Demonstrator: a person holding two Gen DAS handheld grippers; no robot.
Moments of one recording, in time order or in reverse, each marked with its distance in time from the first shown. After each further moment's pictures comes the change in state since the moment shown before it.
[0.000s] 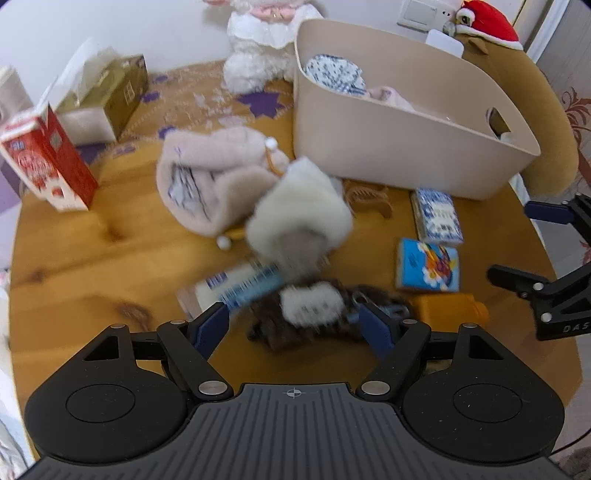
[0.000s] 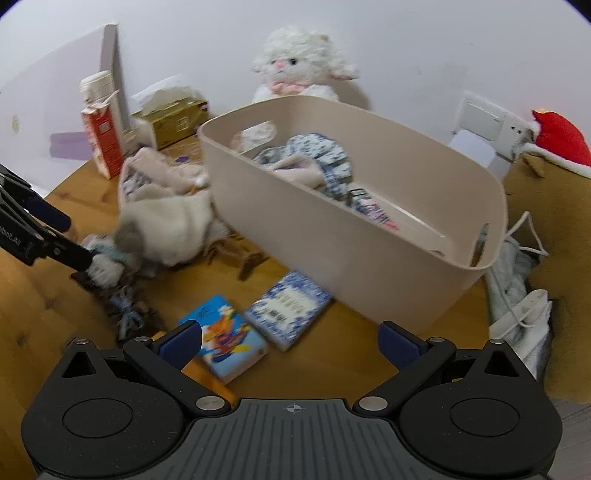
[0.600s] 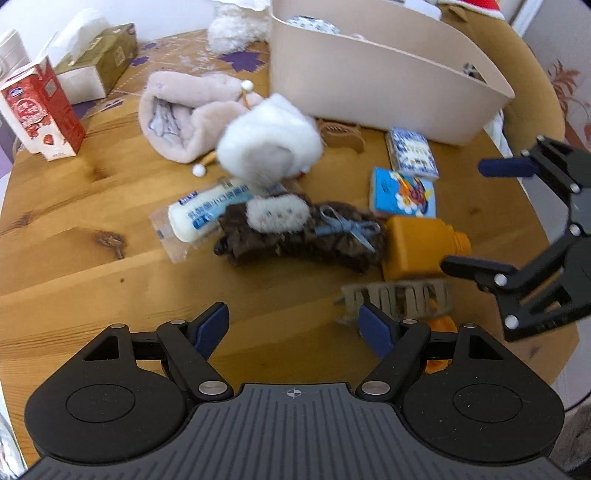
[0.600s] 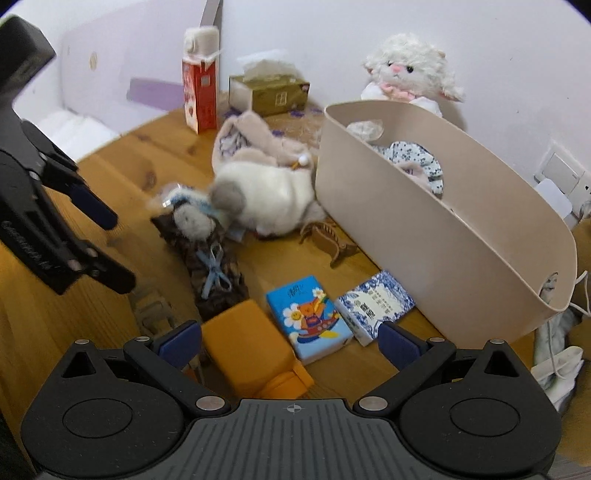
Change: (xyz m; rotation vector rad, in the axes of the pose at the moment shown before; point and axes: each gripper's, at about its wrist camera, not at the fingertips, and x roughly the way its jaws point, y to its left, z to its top) left arm -0.002 -0.021 -0.053 0.026 0.053 -0.015; right arm -0.001 0.055 -0.008 -0.248 0.039 0.117
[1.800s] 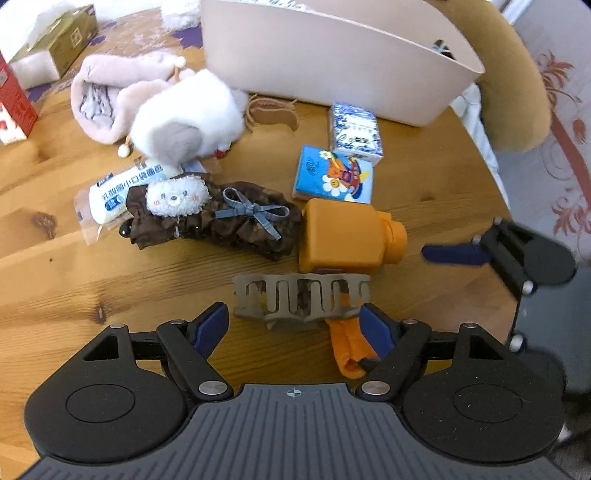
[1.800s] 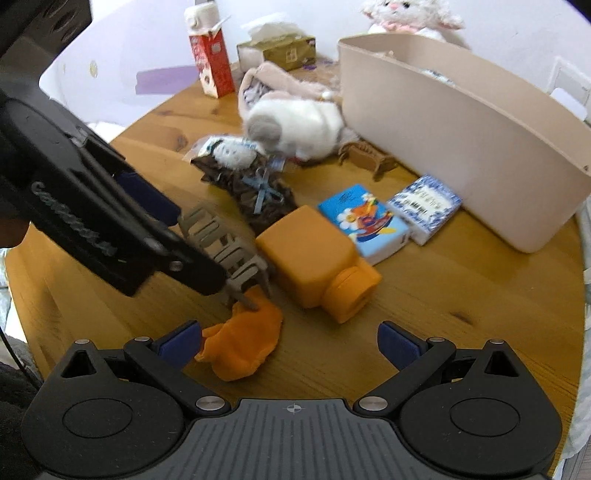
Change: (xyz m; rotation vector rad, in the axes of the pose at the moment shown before) left arm 0.014 -0.040 0.008 -0.065 0.078 -0.069; right arm 0.002 0.018 -0.050 0.149 0.091 0.149
